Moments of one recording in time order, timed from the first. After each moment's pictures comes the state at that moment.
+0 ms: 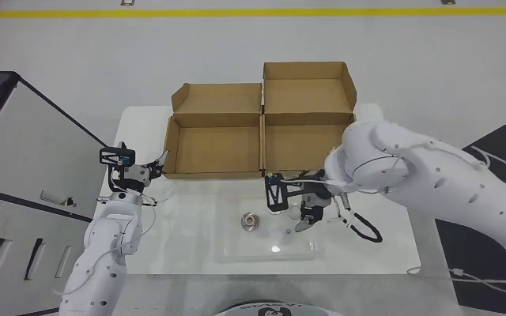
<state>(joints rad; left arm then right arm) 1.73 -1.15 -1.60 -1.80 1.33 0.00 0.00 -0.35 -0.77 0.29 -1.96 -0.18 -0.52 1.30</state>
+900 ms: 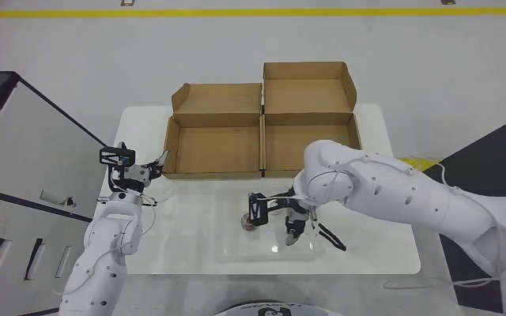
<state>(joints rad) 1.73 -1.15 -1.60 -1.80 1.33 0.00 0.00 -0.42 -0.97 0.17 -1.80 -0.27 -0.42 1.40</state>
